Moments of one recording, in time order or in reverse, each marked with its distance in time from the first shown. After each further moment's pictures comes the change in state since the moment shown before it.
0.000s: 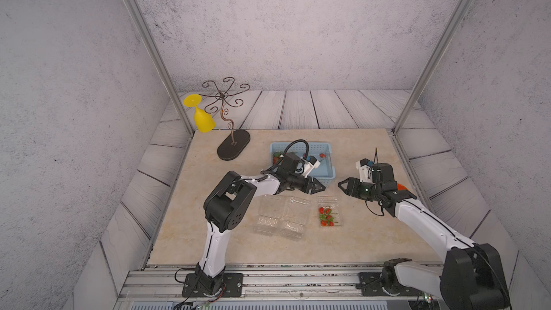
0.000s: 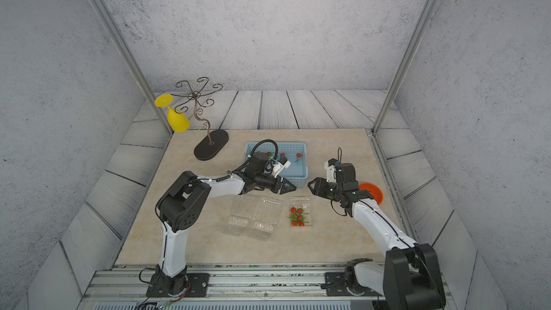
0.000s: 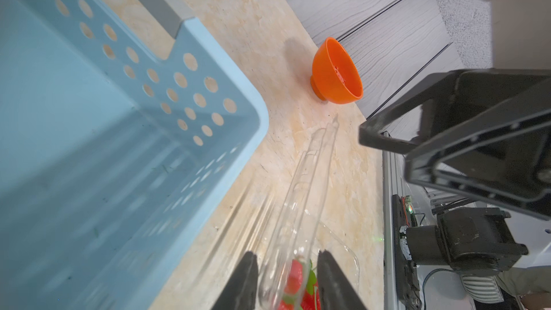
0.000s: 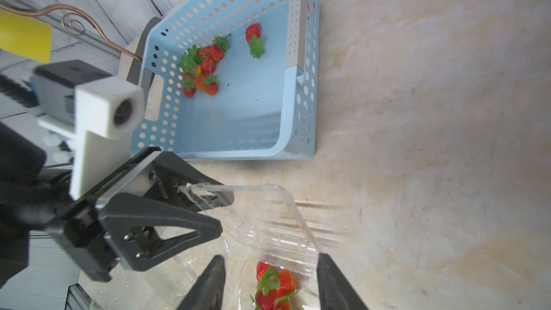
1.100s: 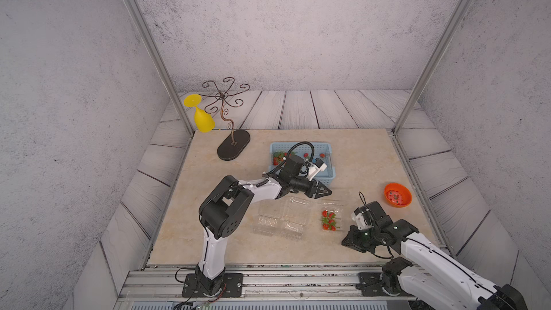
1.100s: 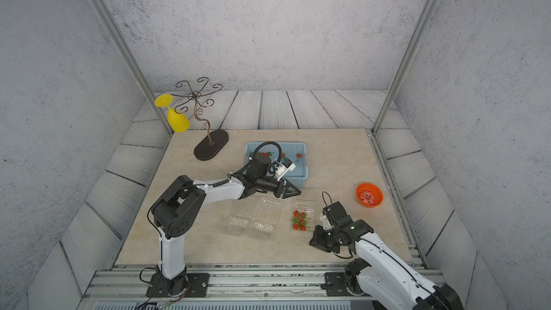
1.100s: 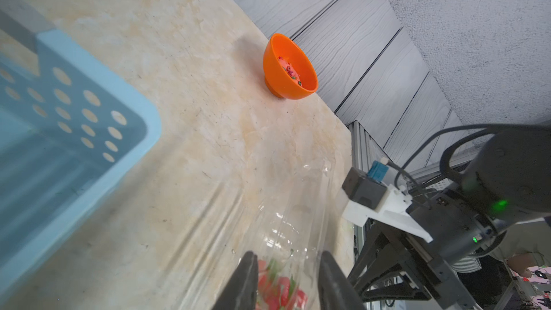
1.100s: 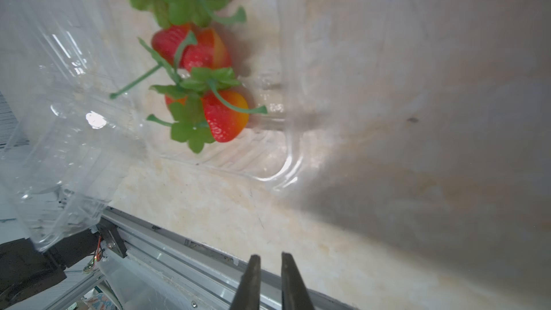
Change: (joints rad) left arm -0.058 -0.084 -0.036 0.032 0.036 0.013; right arm 0.272 -0.291 -0.311 -0.416 -0.017 0.279
